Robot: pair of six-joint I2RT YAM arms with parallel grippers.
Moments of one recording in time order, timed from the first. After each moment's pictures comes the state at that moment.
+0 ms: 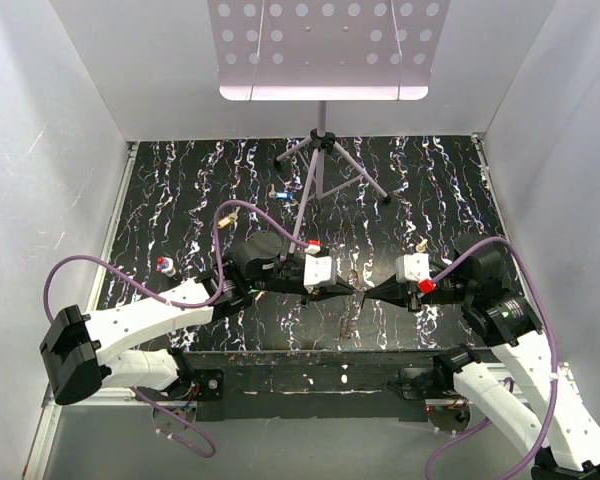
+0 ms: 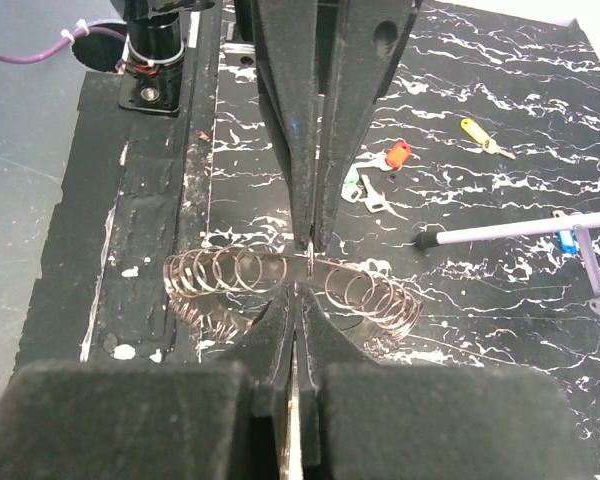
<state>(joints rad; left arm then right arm) -1.02 1.19 0.86 0.18 0.60 0.27 0.45 0.60 0.76 -0.60 -1.04 -0.60</state>
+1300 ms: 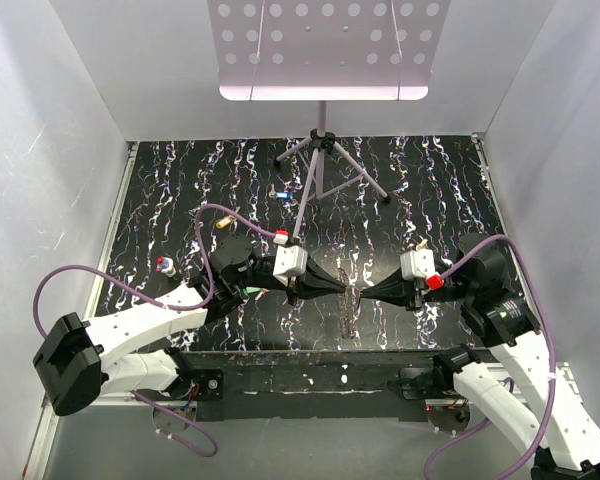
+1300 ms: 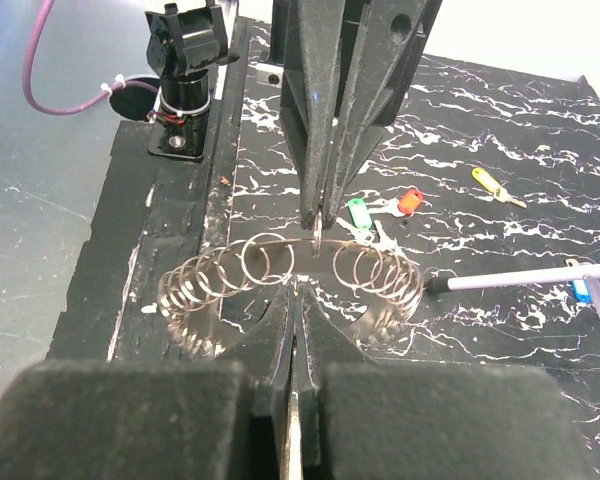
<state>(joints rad) -0.91 1.14 0.70 0.56 0.80 0.02 0.44 0.60 0.74 -0.45 -1.13 -0.47</state>
